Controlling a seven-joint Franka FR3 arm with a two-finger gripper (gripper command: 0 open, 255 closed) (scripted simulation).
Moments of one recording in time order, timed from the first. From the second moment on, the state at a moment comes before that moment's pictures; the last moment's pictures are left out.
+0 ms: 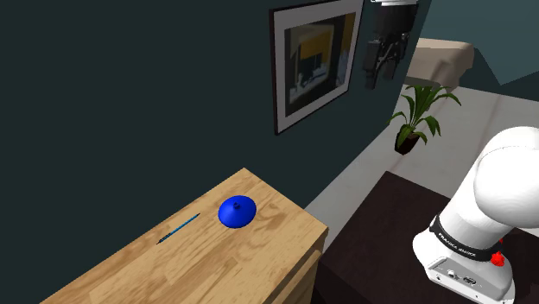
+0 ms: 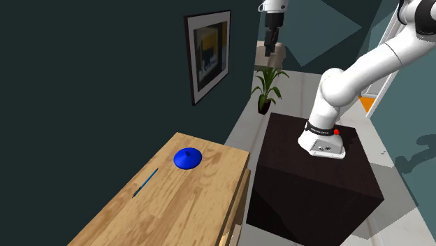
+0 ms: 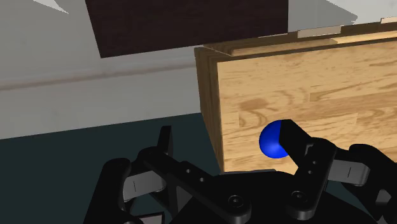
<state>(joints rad) 0.00 -0.77 -0.07 -2.33 0.00 1.52 0.04</state>
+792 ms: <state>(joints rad) 0.05 -0.56 0.02 -2.43 0.06 1.84 0.12</state>
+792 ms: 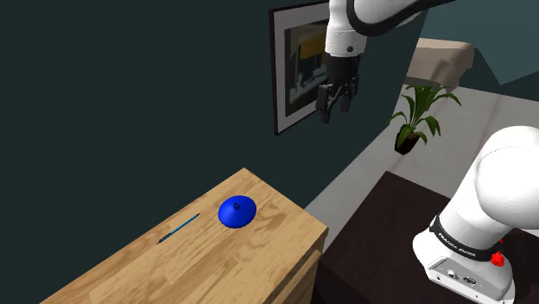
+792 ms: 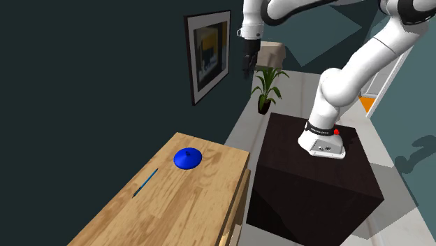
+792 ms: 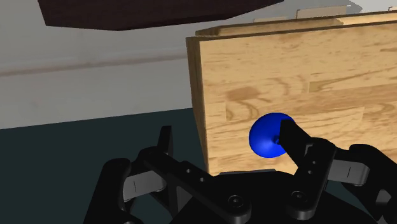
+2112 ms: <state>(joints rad) 0.14 0.13 0.16 -2.22 0.02 2.35 0.31</state>
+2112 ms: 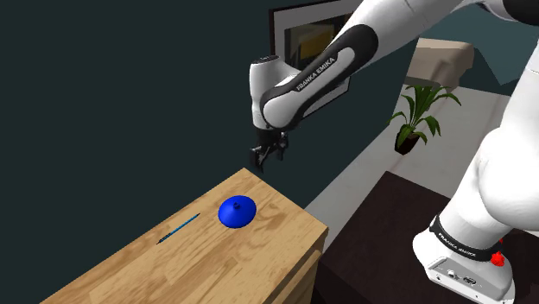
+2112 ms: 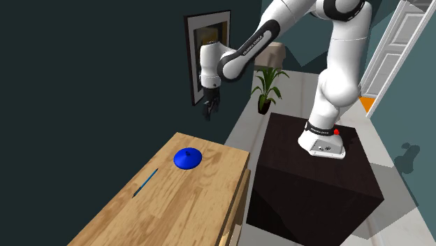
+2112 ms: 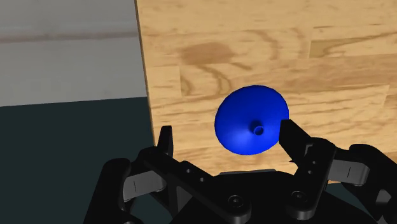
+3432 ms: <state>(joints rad) 0.28 0.81 0.13 -1.64 -0.10 2.45 0.44</state>
